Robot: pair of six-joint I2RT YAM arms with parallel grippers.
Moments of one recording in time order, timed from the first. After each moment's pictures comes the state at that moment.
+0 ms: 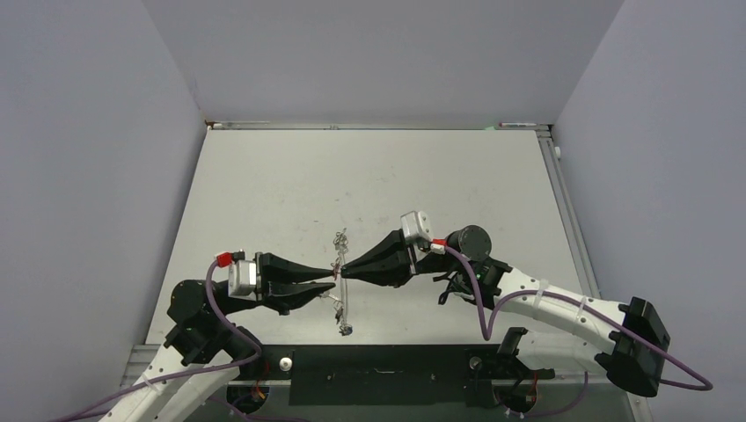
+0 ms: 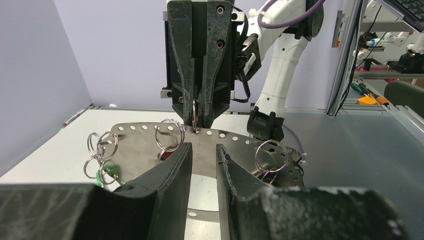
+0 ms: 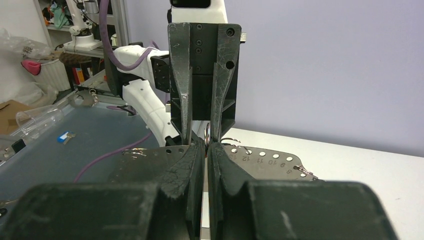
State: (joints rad) left arm -0.68 0.32 0.49 0.25 0.70 -0.27; right arm 1.00 1.09 0.75 0.72 -0.74 0.18
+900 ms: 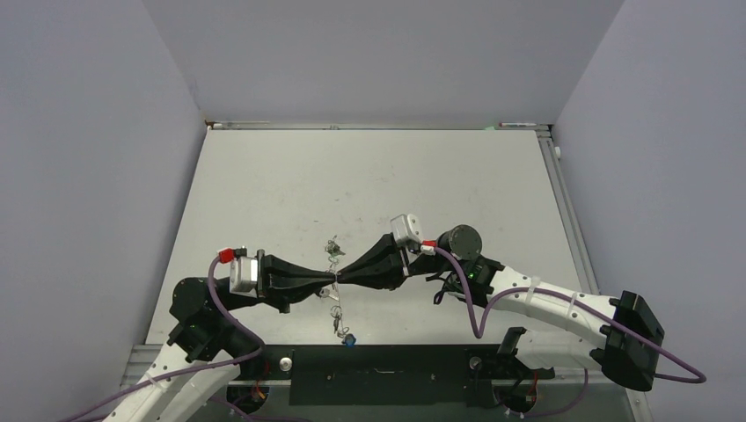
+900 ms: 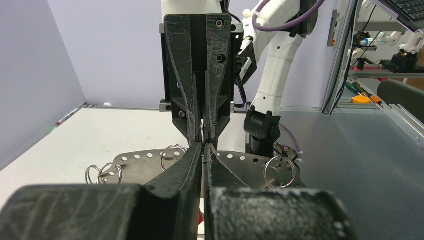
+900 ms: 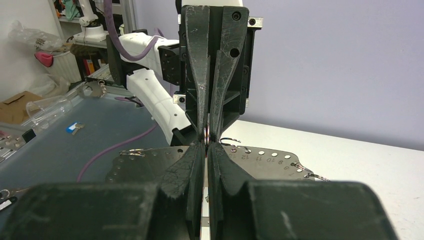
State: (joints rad) left arm -0.64 0.34 0.48 0.31 0.75 -0.32; right arm 1.02 1.14 0.75 0.73 -0.77 0.18
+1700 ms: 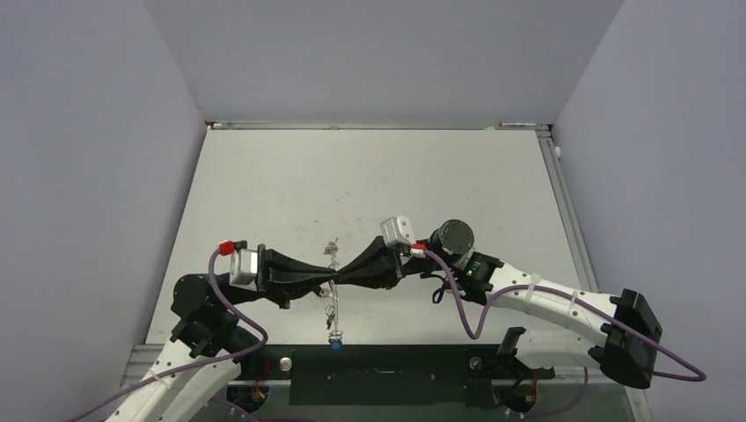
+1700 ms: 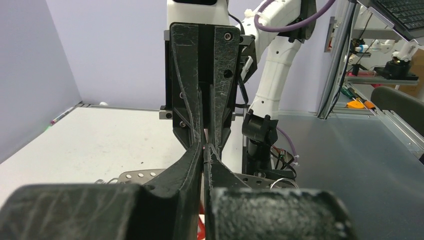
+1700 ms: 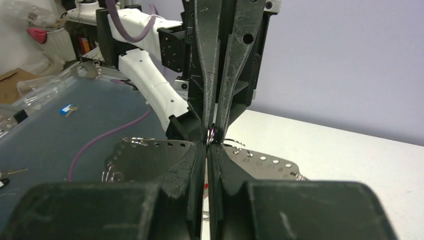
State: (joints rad) left arm -0.59 0.38 0.48 0.37 0.78 -0.38; right arm 1.02 1.15 0.80 0.60 -0.79 0.07
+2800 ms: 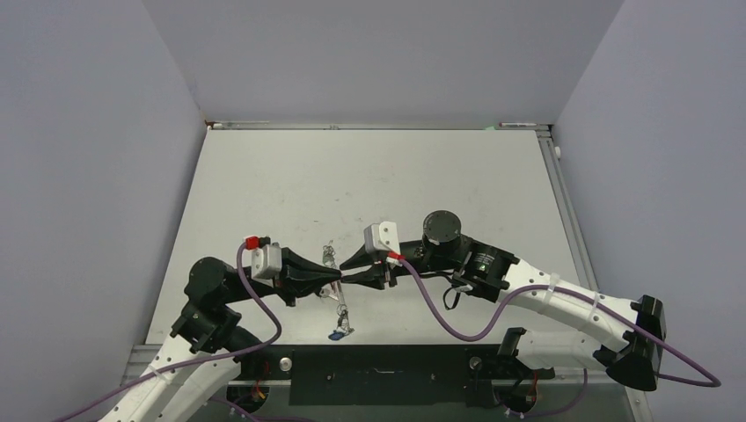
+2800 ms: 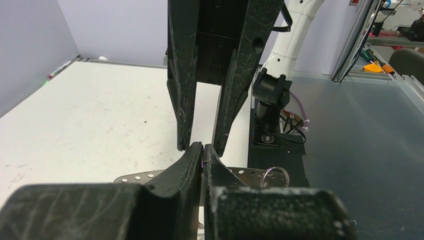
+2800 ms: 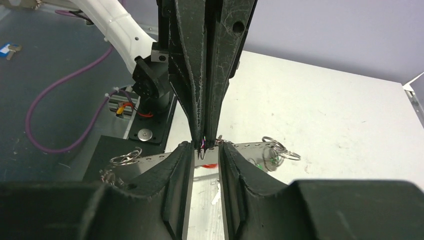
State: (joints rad) left arm -0.59 0.43 0.52 0.12 0.81 -0.20; right arm 1.06 1.12 0.96 0.03 -0.62 -0.23
